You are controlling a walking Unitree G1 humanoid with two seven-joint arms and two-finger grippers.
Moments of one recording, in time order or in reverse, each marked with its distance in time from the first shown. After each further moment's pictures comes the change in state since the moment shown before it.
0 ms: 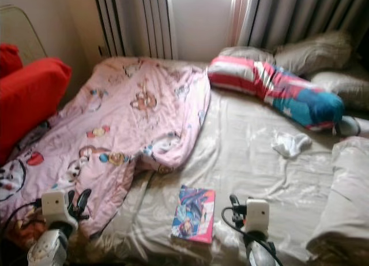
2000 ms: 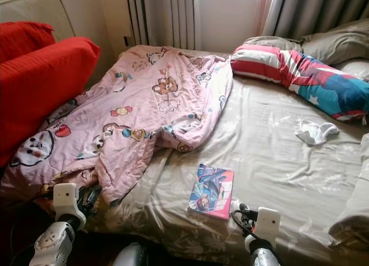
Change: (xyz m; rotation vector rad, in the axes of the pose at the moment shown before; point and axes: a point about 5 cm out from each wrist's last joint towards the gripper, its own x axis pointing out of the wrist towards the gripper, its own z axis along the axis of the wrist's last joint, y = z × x) left arm 0.014 -0.016 0.004 -0.004 0.048 -0.099; right arm -0.008 -0.006 -0.018 0.113 0.085 -0.081
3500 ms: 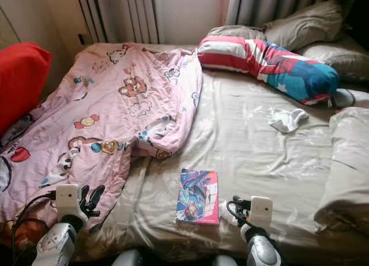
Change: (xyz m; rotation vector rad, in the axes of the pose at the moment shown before) left arm -0.004 -0.006 0.001 0.010 -0.026 -0.019; right arm 0.017 0.010 0.014 -0.047 0.022 0.074
